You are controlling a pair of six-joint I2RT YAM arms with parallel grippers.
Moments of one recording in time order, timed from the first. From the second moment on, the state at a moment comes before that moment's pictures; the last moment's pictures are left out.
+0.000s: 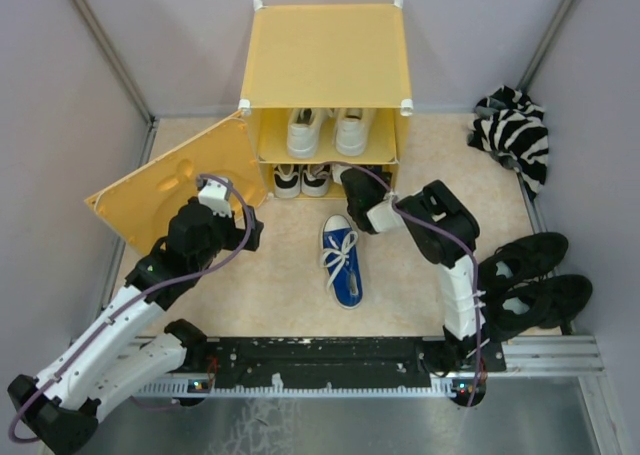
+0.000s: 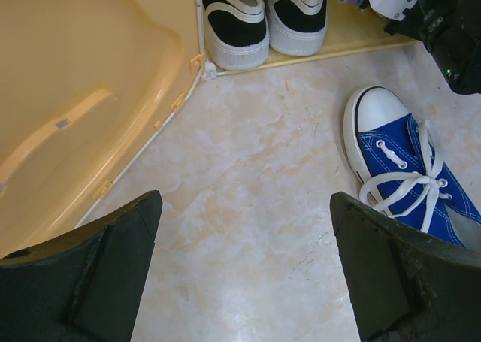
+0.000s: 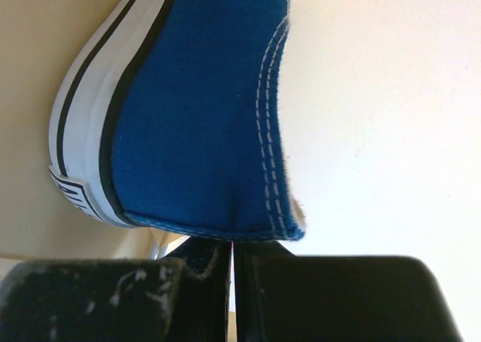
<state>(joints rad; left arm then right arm) -0.60 0.75 0.72 -0.40 -0.26 -0.24 0.58 2.12 1.10 0.56 0.82 -1.00</state>
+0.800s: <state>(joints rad) -0.60 0.77 0.72 -0.40 -0.26 -0.24 0.73 1.98 1.05 0.30 0.67 -0.78</state>
